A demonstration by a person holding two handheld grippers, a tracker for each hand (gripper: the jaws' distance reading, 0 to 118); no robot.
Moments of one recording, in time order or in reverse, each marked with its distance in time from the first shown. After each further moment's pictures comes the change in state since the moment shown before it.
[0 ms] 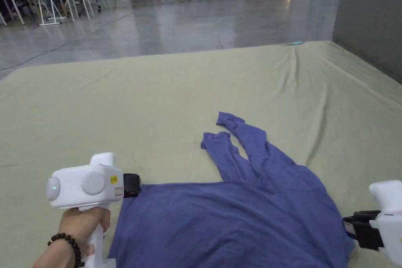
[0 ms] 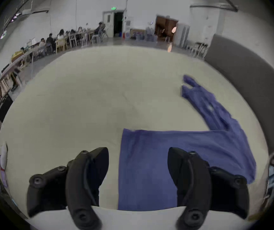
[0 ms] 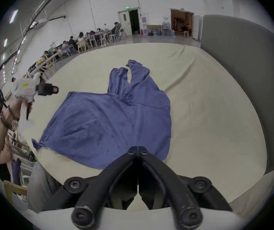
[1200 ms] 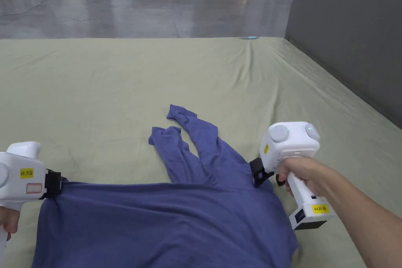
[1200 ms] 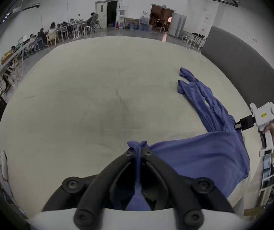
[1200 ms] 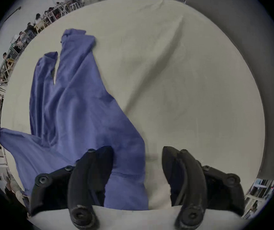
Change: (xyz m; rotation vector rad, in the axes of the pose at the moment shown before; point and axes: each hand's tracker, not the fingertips) left arm 0.001 0.013 0.029 -0.039 -0.111 -0.049; right arm 0.076 0.145 -0.246 -0.432 -0.202 -0.171
